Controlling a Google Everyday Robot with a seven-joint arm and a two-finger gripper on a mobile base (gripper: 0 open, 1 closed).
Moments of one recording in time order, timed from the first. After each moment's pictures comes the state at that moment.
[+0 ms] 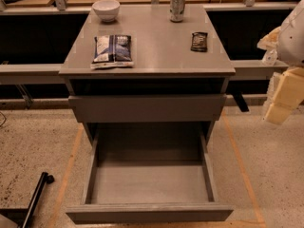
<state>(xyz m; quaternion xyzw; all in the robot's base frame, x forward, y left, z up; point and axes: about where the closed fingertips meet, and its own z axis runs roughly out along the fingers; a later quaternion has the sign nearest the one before) 0.438 -0.216 0.977 -0.60 0.78 -0.04 0.16</state>
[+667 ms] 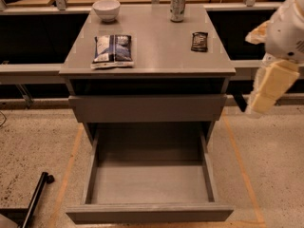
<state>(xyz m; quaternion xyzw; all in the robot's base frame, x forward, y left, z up) 0.461 -0.201 0.977 -0.61 0.77 -0.02 0.19</state>
